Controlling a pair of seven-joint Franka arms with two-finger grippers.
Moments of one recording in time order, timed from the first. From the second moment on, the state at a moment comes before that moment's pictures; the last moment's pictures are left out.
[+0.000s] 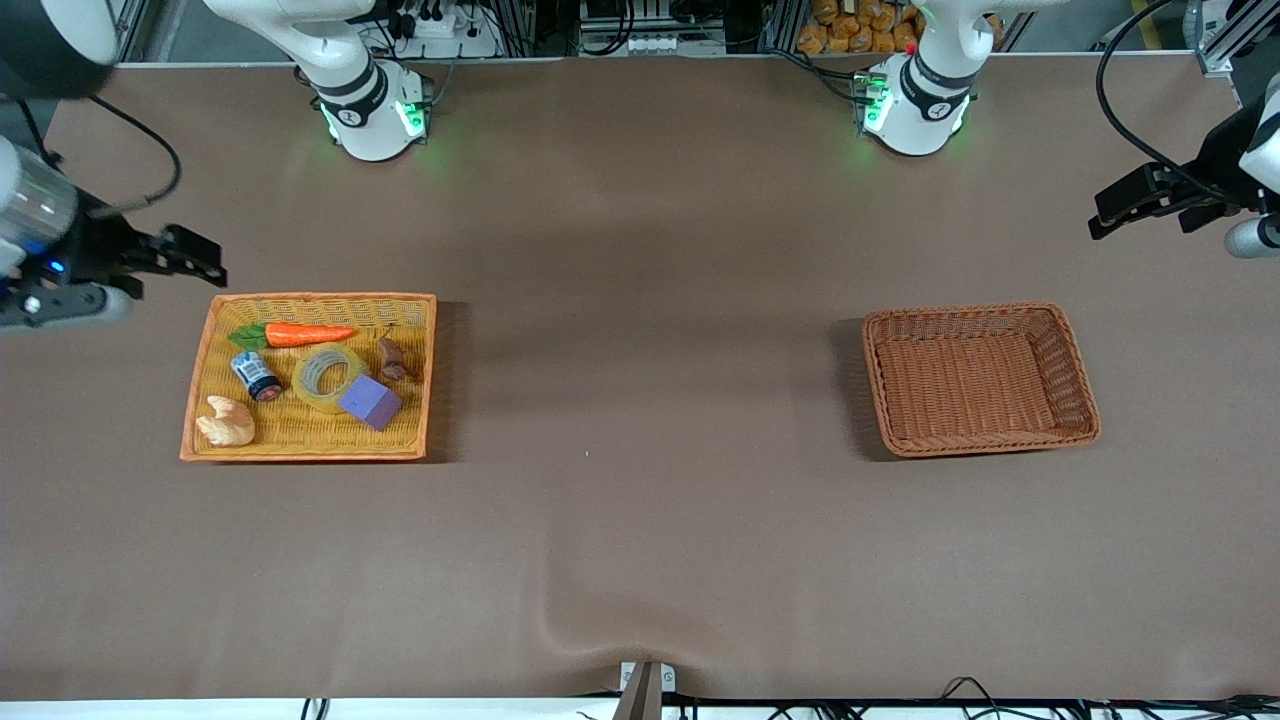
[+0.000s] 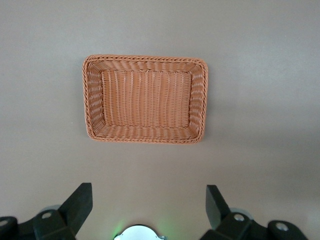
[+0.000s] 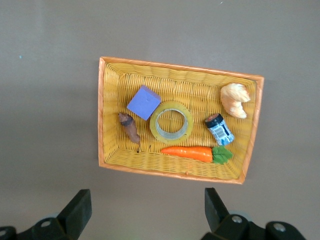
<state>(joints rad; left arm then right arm) 0.01 -0.02 -0.06 -1.52 -0.03 1.43 -0.14 0.04 0.06 0.00 -1.64 0.02 1.59 -0.09</state>
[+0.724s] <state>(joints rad) 0.01 -0.02 -0.06 -1.52 -0.03 1.43 -0.14 0.02 0.15 -0.01 -2.07 0.02 2.08 -0.29</state>
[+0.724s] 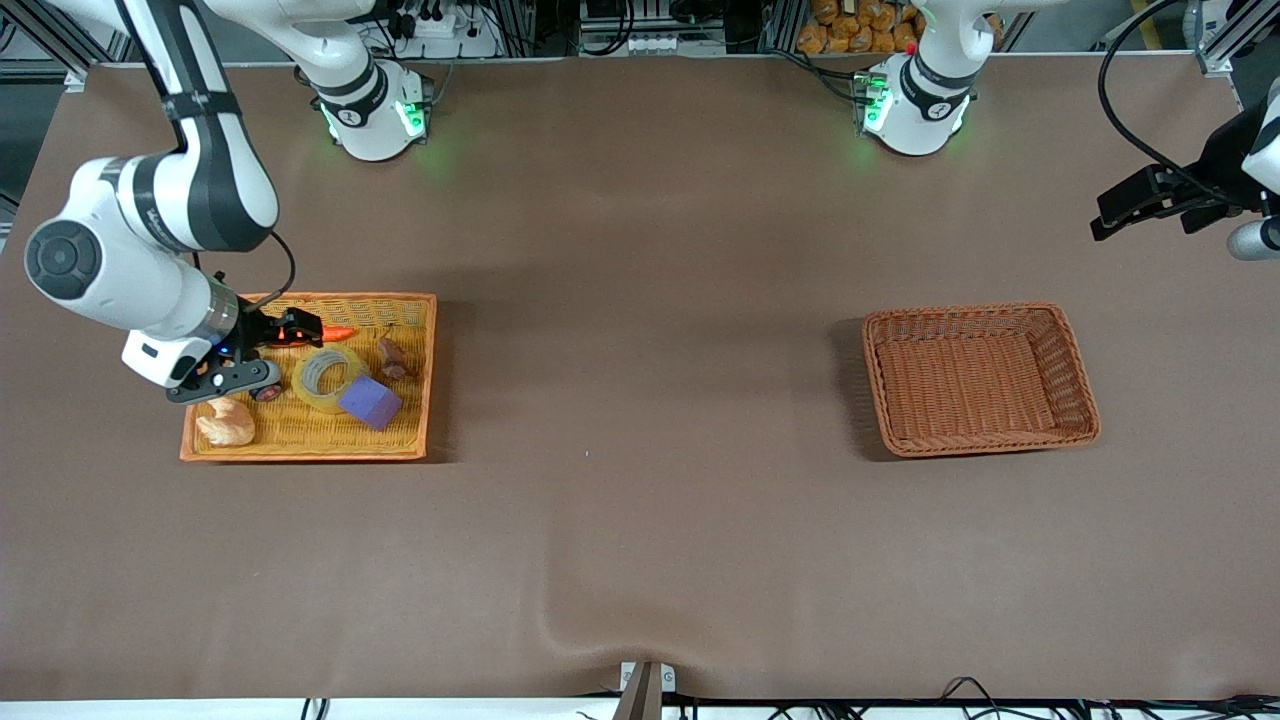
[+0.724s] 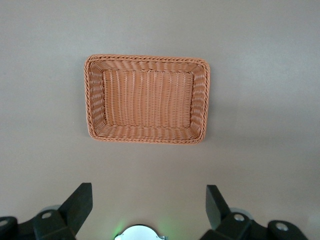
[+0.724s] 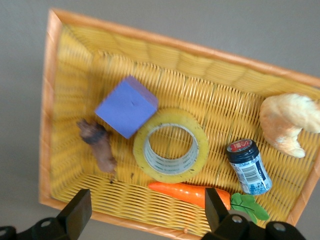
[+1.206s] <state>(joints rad) 0.01 -0.02 -0.06 -1.52 -0.03 1.43 -0.14 -0.05 0.35 -0.01 -2.08 0.02 2.30 -0.40</state>
